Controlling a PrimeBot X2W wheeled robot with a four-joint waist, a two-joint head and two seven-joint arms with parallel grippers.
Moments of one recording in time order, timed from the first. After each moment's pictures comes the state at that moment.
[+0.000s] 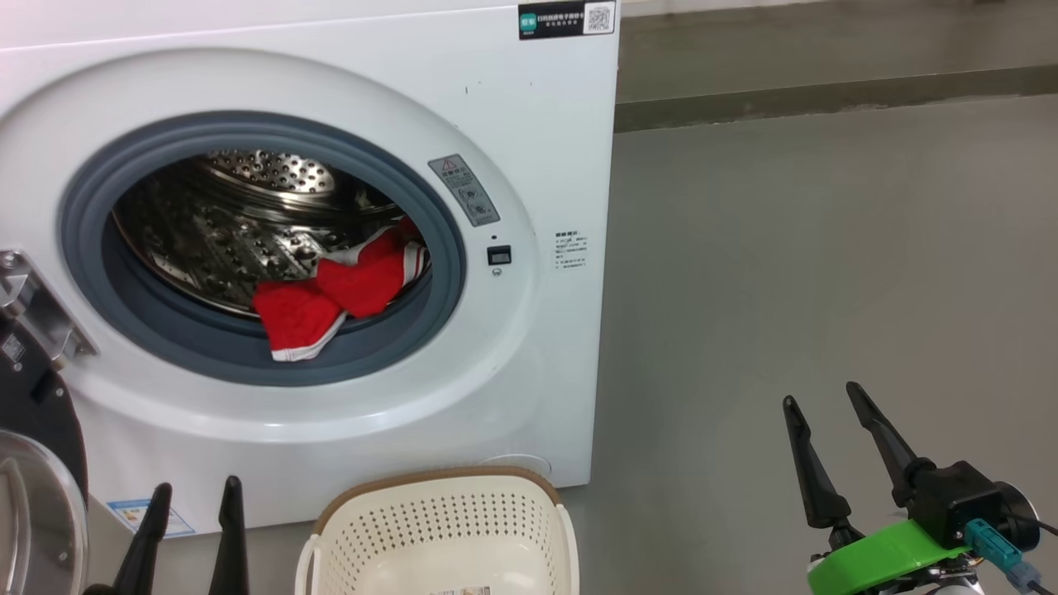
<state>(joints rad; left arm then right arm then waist) 0.13 0.13 0.08 0.01 -0.35 -0.05 -0.21 0.00 -0.04 -0.01 0.19 0.17 0.13 -0.26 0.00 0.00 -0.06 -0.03</state>
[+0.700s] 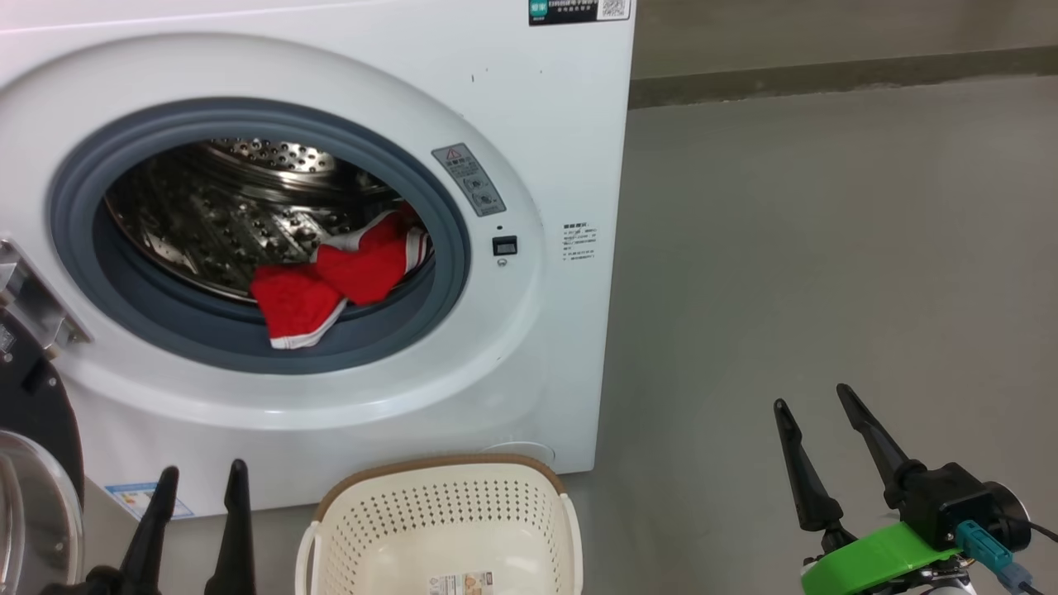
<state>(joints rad) 0.10 0.14 0.07 0.02 -0.38 -0.05 -0.21 0.00 -0.04 0.01 0.19 0.17 0.13 -0.26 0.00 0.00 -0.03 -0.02</state>
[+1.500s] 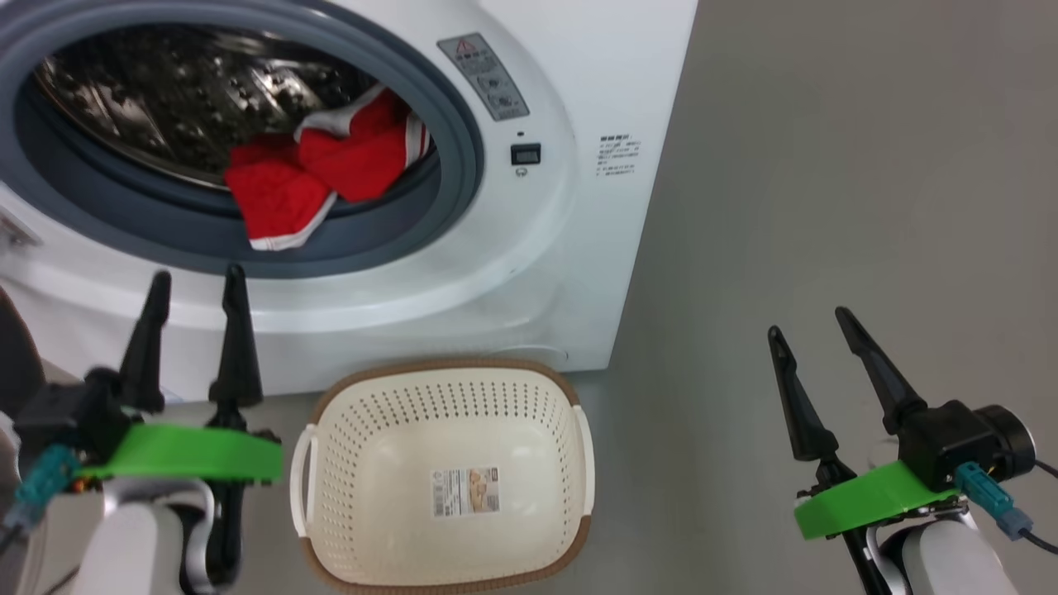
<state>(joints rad) -0.33 0.12 0.01 0.22 -0.36 -0.03 -0.24 -0.12 -0.04 0.01 0.16 0.11 0.13 -0.26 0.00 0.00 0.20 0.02</state>
